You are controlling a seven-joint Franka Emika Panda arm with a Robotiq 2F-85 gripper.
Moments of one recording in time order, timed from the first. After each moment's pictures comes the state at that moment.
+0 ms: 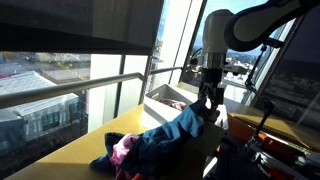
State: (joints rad) arm -0.01 0.08 0.01 -2.30 -0.06 2.14 -0.61
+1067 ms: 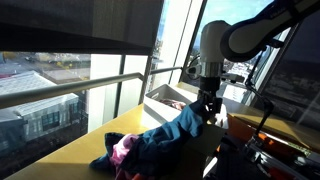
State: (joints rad) arm -0.01 0.14 0.01 -2.31 -0.05 2.18 -0.63
